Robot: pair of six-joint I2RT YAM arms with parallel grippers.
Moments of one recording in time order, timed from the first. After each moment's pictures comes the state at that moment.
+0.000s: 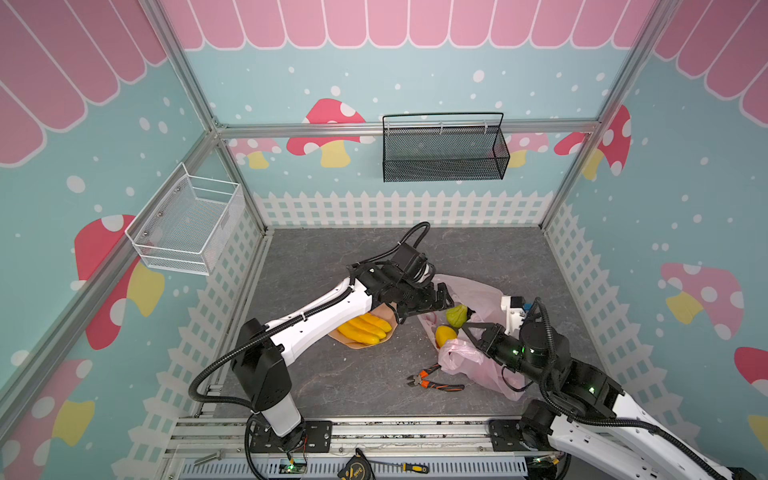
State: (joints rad) left arm -0.78 1.66 1.53 -0.79 0.35 -0.82; right arm 0.84 0.55 0.69 -0.52 0.09 1.17
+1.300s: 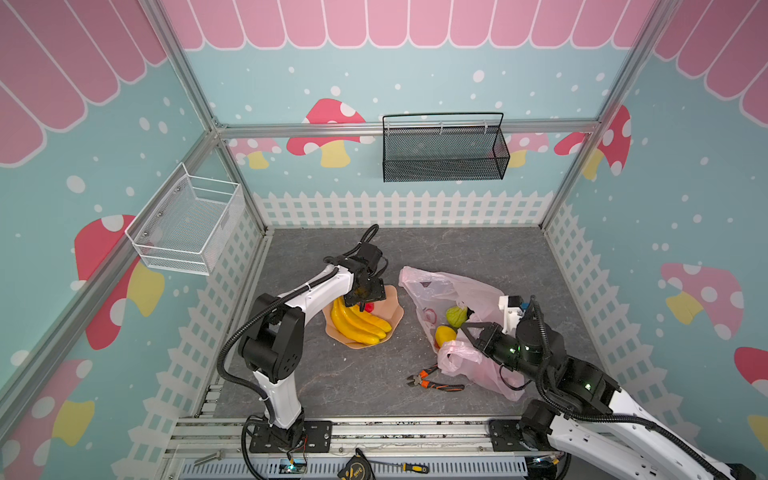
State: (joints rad) left arm -0.46 1.84 1.39 -0.80 -0.03 -0.66; right arm 0.84 0.59 0.70 -0.54 0.10 1.17
